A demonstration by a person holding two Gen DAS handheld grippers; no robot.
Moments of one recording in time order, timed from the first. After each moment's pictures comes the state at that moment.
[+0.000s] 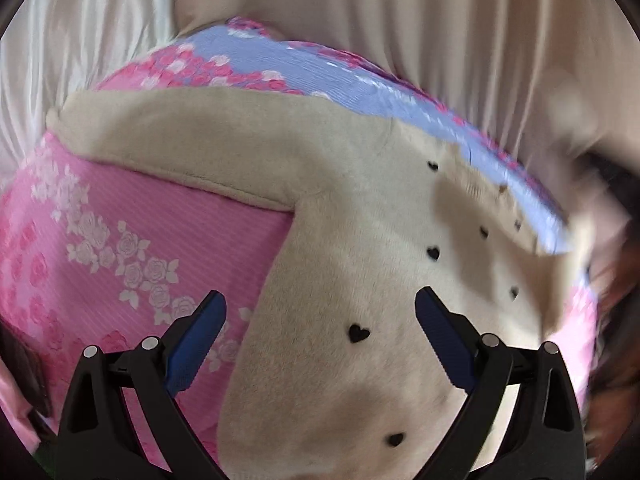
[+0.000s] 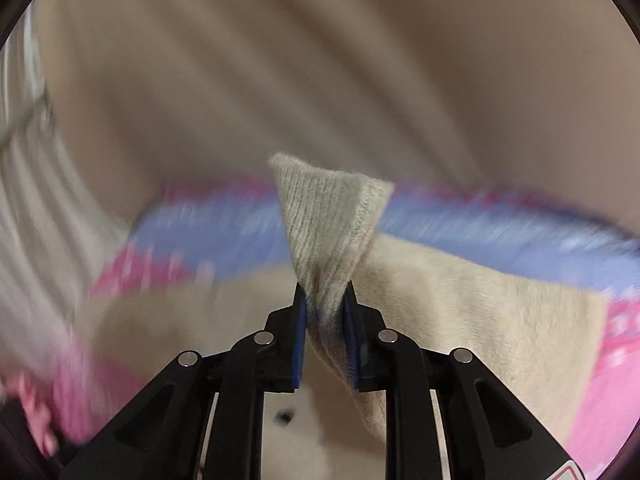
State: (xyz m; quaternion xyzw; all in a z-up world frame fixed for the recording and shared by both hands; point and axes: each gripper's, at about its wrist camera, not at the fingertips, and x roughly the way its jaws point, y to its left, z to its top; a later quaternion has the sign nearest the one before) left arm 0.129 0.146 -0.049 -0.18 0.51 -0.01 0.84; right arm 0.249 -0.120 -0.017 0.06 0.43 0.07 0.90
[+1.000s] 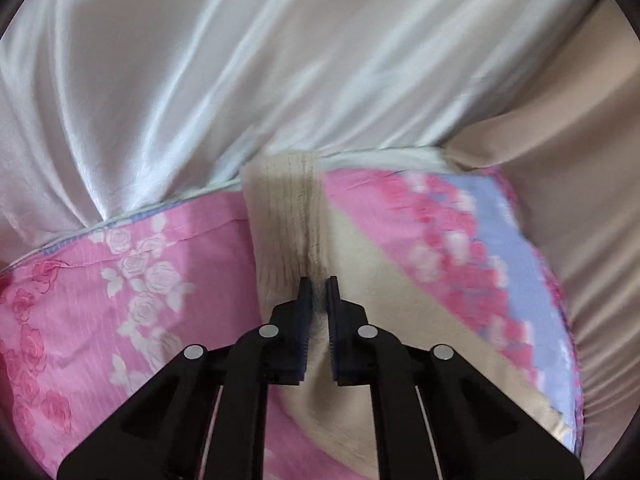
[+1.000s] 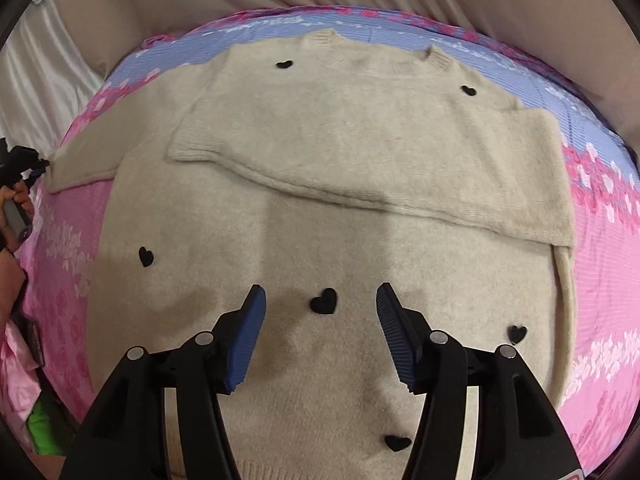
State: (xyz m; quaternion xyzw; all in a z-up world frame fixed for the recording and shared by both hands) left arm 0.252 0.435 -0.105 -0.32 0.38 0.25 0.83; right arm 0.107 -0.124 -0.090 0.02 0.57 0.01 0.82
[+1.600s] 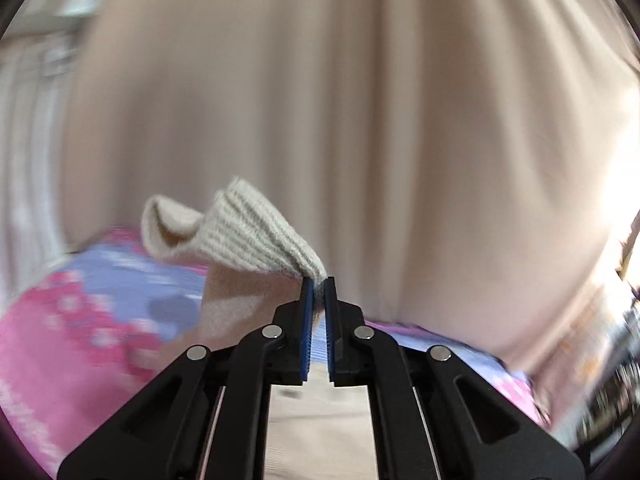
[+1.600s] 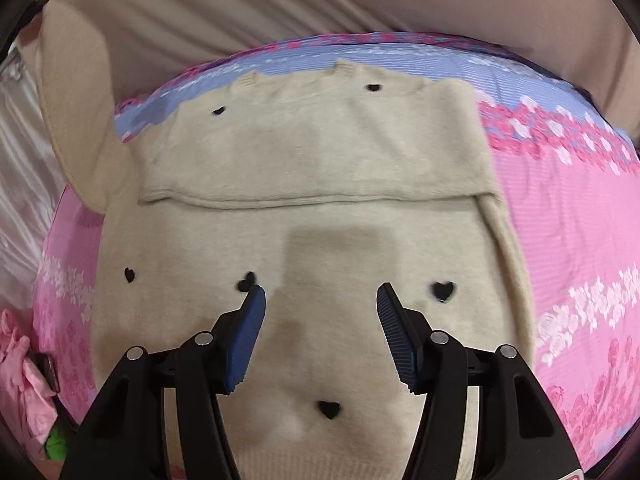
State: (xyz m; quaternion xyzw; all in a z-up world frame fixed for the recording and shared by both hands) left arm 0.239 0.077 0.138 -0.17 0.25 -0.18 0.94; right arm 0.055 -0.205 -0.069 0.11 0.52 -0.04 0.85
